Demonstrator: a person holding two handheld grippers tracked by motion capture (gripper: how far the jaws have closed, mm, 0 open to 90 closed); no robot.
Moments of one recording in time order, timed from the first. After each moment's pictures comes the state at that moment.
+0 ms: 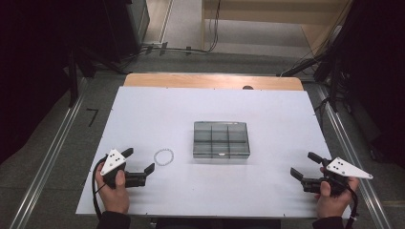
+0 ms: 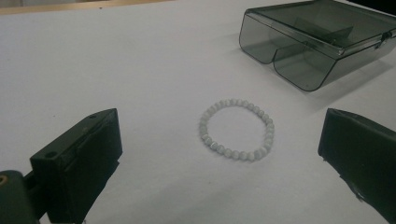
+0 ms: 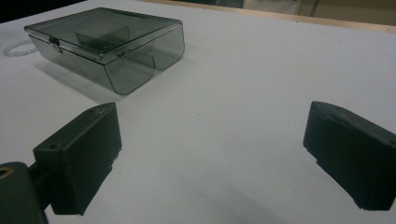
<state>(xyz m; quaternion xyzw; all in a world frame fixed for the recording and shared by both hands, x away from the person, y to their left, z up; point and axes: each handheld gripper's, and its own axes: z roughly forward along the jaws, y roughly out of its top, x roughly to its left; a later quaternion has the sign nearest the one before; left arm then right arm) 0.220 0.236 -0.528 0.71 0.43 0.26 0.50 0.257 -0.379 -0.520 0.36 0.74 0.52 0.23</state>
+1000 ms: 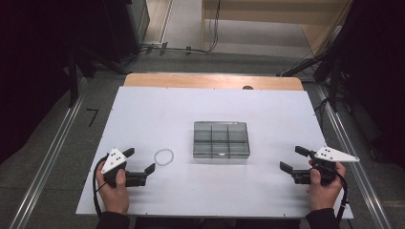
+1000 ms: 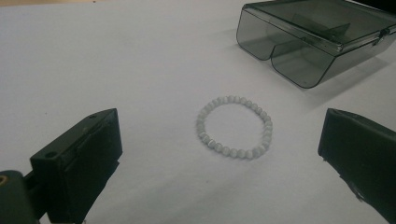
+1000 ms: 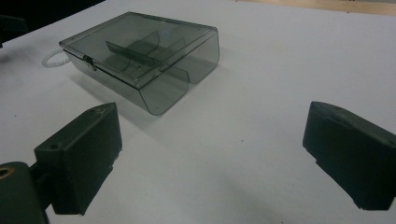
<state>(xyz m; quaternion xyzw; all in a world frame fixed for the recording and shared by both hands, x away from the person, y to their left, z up) 0.223 0.237 -0.529 0.71 0.43 0.25 0.50 0.277 -0.346 -0.496 0.35 0.76 0.52 0.16</state>
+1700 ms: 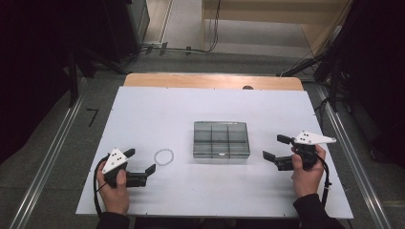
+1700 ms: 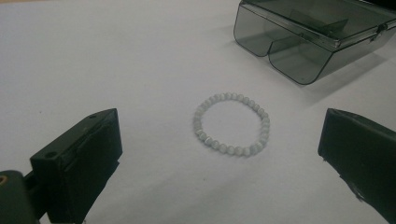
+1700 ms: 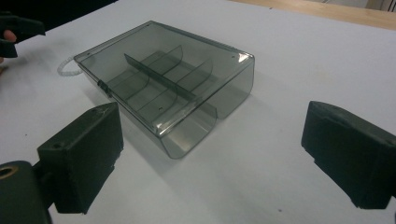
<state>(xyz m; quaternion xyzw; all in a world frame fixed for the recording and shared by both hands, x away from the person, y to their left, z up) 0.223 0.236 -0.530 0.71 0.43 0.25 0.50 0.312 -0.298 -0.478 0.32 0.79 0.51 0.13</state>
